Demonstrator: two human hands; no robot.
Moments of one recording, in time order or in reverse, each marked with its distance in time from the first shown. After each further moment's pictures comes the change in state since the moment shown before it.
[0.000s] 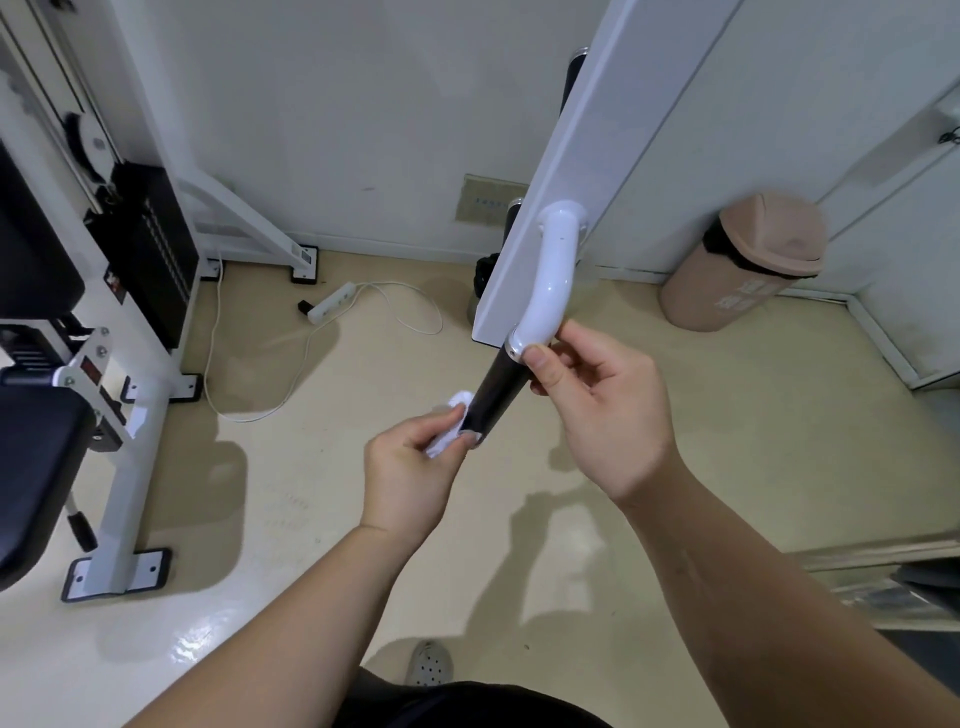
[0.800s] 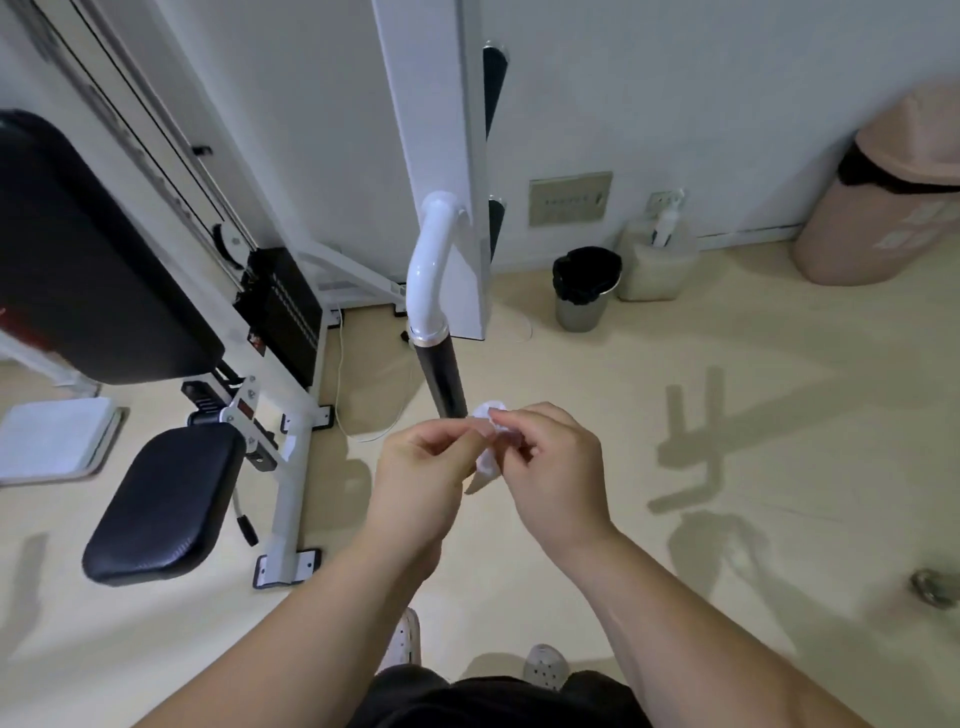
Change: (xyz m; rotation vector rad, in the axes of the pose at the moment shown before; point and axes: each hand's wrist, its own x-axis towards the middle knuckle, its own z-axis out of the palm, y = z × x) left_hand -0.062 0.048 0.049 0.145 -0.010 -0.108; right_hand -0.060 0.091 0.009 0.017 0.099 -0.022
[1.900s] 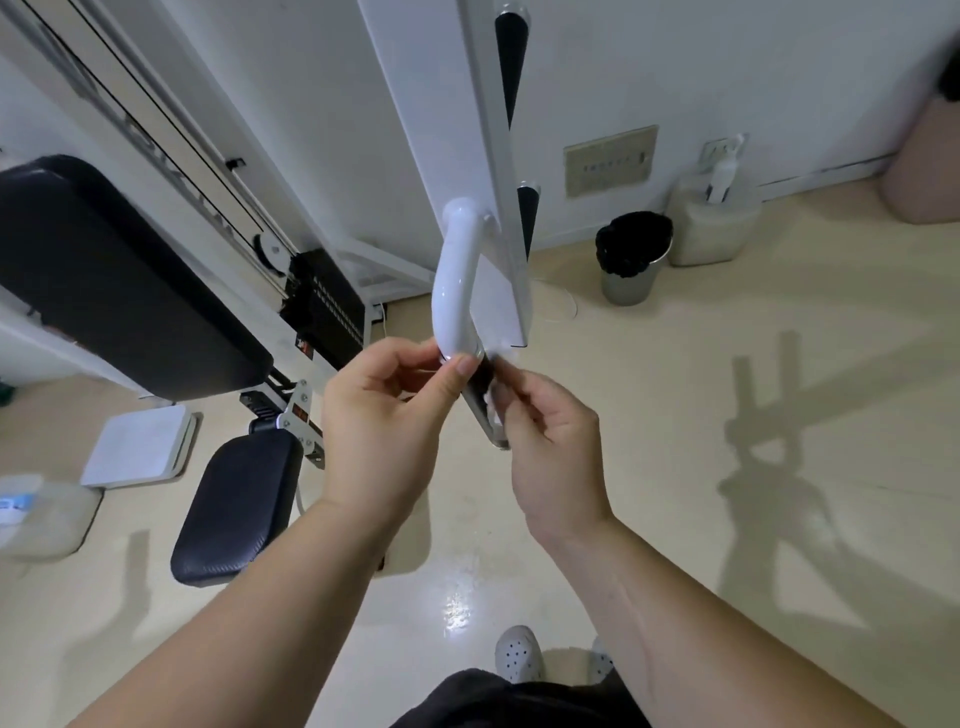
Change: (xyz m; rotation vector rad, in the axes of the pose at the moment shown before) left_hand 0.046 0.053 -0.034 0.226 0.199 0.432; right_hand 0.031 -0.033 0.039 0.791 -0.037 0.298
